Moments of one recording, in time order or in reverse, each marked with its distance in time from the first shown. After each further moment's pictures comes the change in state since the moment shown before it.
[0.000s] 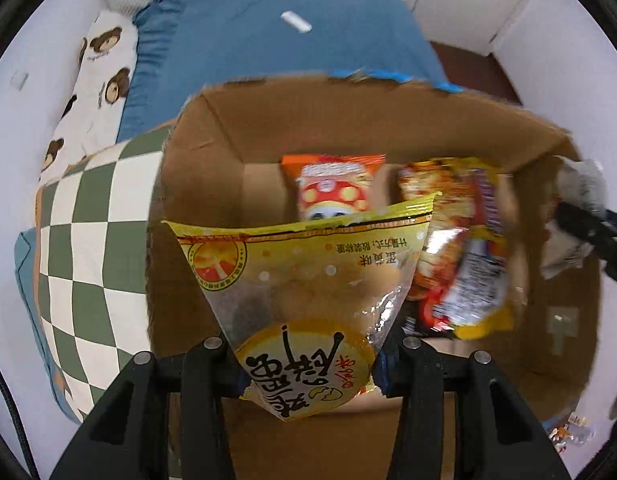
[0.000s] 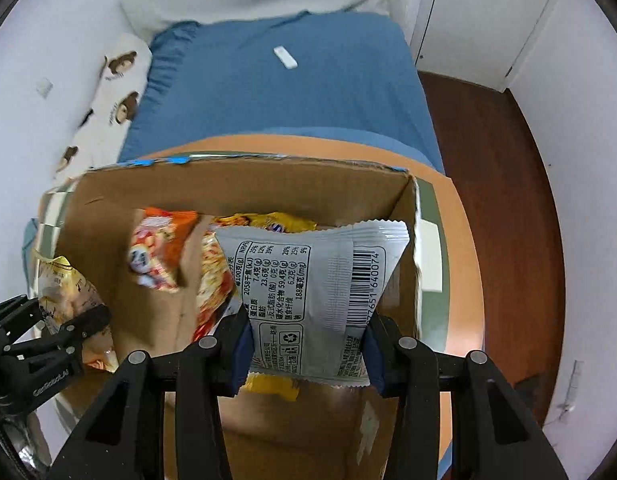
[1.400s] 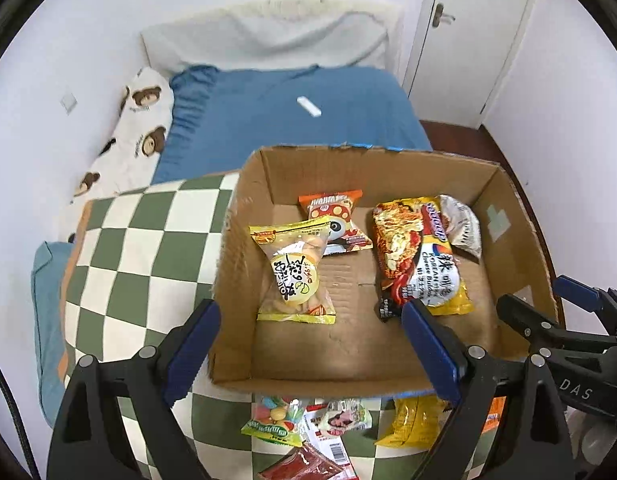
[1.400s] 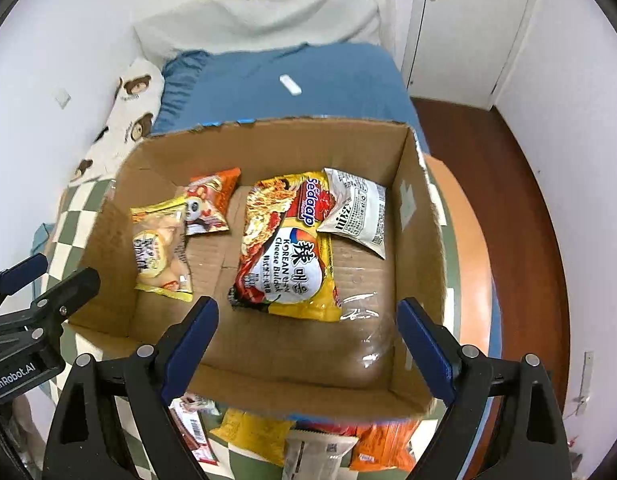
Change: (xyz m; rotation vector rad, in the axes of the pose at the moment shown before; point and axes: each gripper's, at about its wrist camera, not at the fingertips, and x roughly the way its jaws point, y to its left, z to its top) left arm -0.106 -0.007 -0.105 -0.032 -0.387 0.015; right arm -0.074 0.037 -0.125 0.024 -0.177 0.001
